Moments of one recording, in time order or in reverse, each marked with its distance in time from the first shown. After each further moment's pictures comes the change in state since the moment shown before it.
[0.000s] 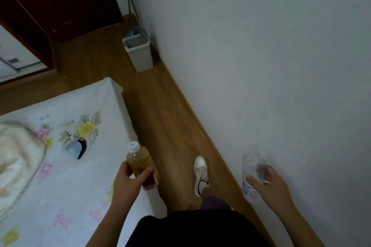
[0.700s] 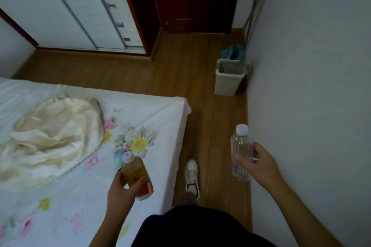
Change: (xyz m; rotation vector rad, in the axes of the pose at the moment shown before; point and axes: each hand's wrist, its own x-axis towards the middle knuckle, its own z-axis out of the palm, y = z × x) left_hand 0.241 0.062 -0.096 -0.155 0.542 -0.371; right_hand 0.299 -0.460 0.187 -0.240 -0.529 -0.510
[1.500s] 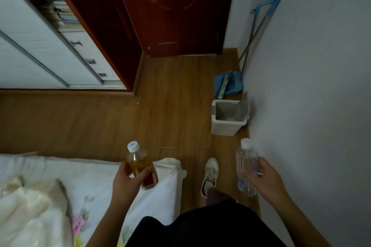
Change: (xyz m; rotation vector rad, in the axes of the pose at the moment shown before) left_hand 0.396 0.314 0.132 0.011 -0.130 0.047; right_hand 0.393 -0.162 -0.060 0.077 0.076 0.145
